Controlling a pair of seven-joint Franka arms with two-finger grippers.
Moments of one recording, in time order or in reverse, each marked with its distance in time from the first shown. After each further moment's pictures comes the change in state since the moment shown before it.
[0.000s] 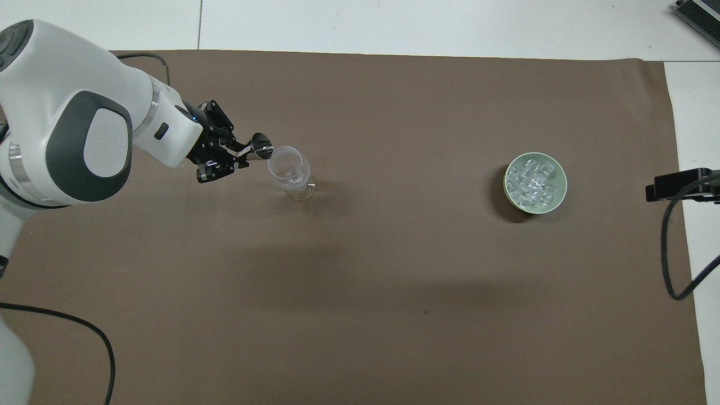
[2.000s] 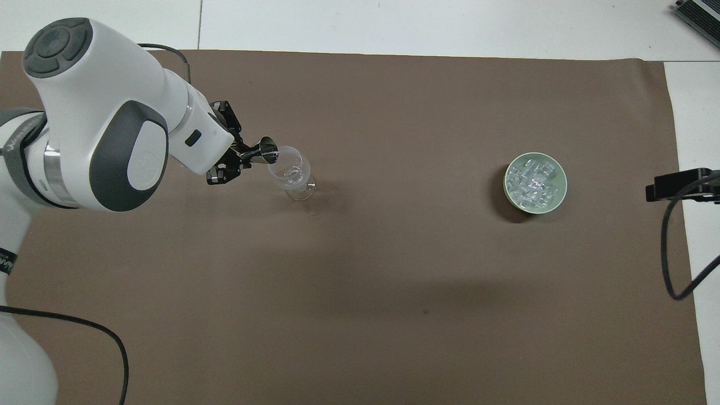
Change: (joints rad) left arm -0.086 0.004 0.018 0.034 0.179 0.000 -0.065; right arm 0.000 0.000 0.000 0.000 0.000 0.000 0.000
